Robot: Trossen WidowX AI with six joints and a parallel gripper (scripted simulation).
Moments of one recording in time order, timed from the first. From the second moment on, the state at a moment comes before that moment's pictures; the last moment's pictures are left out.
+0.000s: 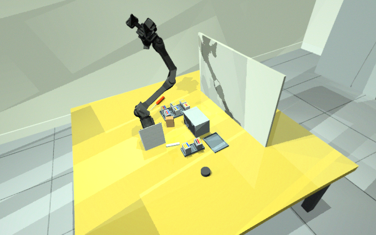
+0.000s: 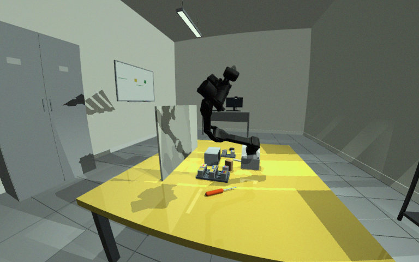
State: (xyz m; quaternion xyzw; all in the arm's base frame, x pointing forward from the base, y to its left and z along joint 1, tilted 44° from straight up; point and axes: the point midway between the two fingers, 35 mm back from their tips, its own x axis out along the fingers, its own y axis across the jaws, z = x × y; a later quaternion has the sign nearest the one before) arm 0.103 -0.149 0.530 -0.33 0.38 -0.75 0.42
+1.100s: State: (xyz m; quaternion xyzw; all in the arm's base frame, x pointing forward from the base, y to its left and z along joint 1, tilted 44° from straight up) arm -0.152 -0.012 0.537 -0.01 0.27 -0.96 0.05
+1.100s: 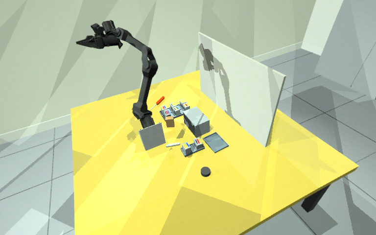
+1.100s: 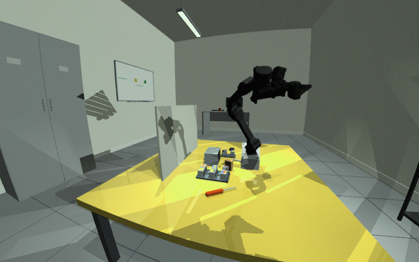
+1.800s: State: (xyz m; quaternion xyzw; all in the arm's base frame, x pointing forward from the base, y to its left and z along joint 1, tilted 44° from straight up) arm -0.064 0.263 0.463 0.17 0.02 -0.91 -0.39
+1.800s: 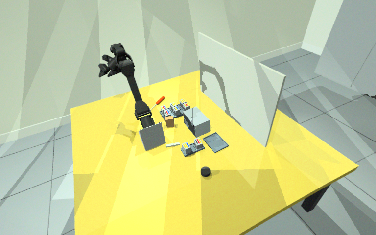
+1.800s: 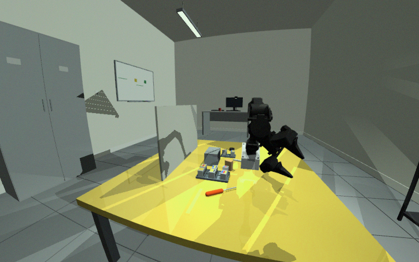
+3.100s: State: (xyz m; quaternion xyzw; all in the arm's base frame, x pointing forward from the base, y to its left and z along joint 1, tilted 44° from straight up) arm 0.393 0.059 0.181 -0.02 -0.53 -0.41 -0.74
